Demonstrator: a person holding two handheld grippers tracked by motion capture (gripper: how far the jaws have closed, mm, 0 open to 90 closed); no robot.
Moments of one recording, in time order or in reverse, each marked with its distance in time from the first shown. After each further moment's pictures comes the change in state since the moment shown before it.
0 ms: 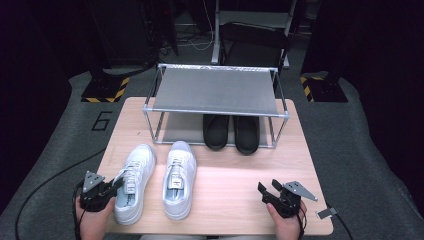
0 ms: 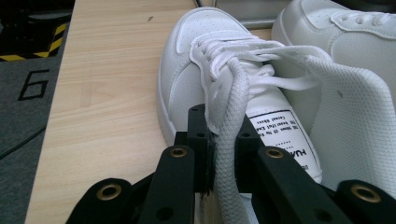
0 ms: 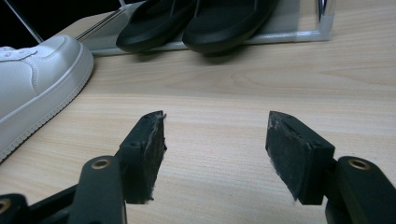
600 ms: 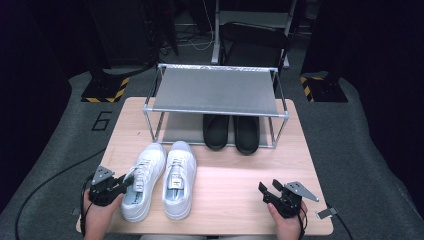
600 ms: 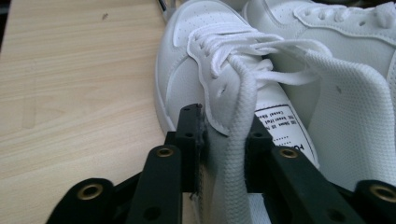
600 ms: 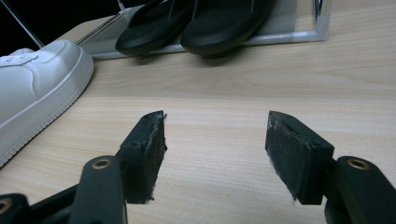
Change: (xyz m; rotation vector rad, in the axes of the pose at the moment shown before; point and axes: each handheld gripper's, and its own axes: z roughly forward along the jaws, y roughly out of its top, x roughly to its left) left arm -0.005 0.012 0.018 0.055 -0.124 0.035; right arm -0.002 0.000 -0.001 -0.014 0.001 0.016
